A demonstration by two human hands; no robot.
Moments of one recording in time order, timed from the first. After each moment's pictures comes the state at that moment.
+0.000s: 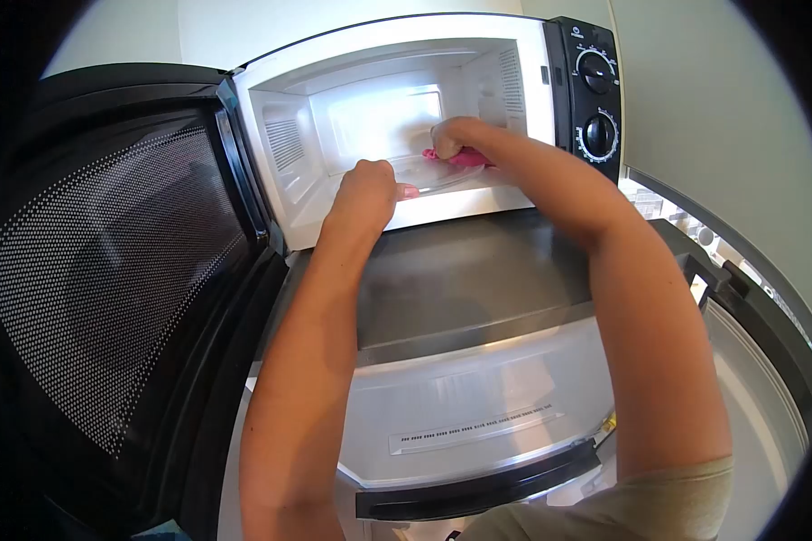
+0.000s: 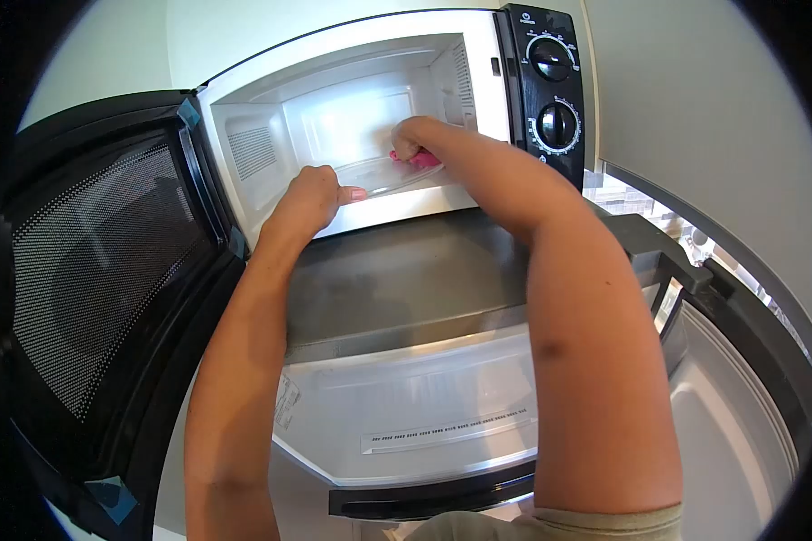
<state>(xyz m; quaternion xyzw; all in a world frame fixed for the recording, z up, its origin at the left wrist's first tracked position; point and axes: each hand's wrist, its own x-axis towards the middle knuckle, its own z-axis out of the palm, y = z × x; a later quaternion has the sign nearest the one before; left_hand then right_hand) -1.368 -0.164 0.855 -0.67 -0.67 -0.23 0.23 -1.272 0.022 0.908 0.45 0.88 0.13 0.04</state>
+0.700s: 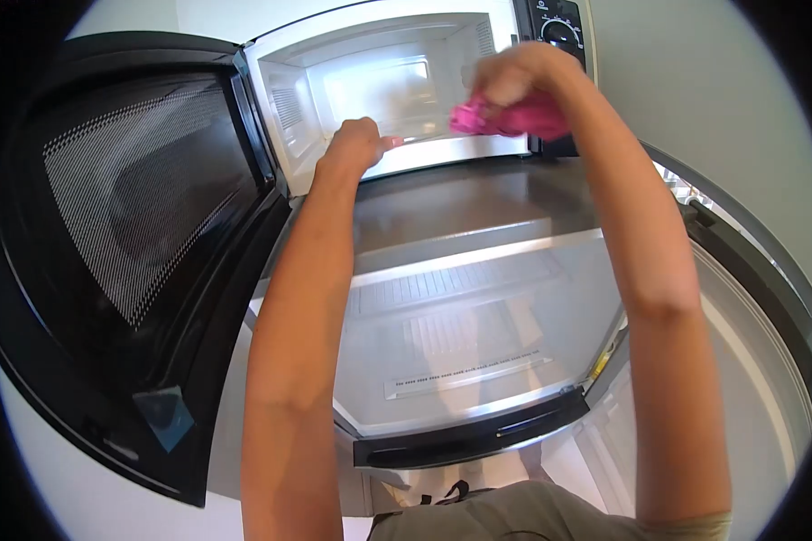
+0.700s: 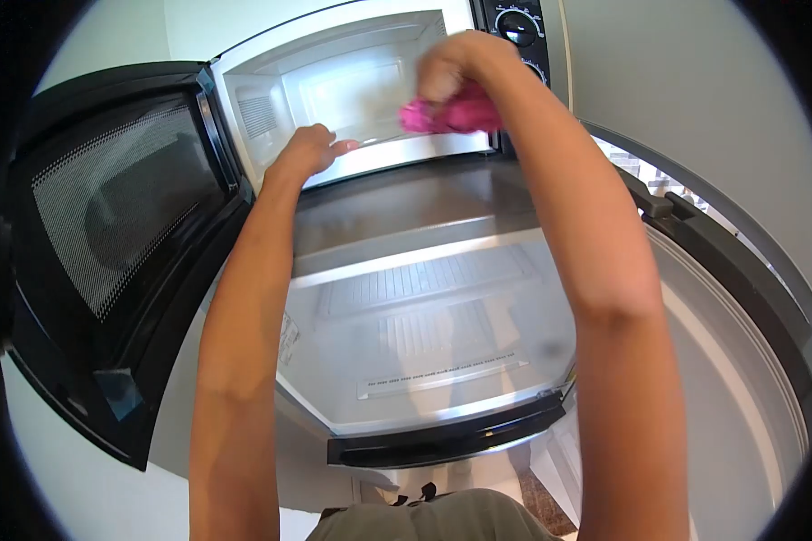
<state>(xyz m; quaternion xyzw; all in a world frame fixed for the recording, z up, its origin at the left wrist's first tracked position) -1.379 -0.158 0.855 -0.66 -0.69 -0.19 0.21 -1.145 -0.111 0.935 0.42 0.91 0.03 0.00</state>
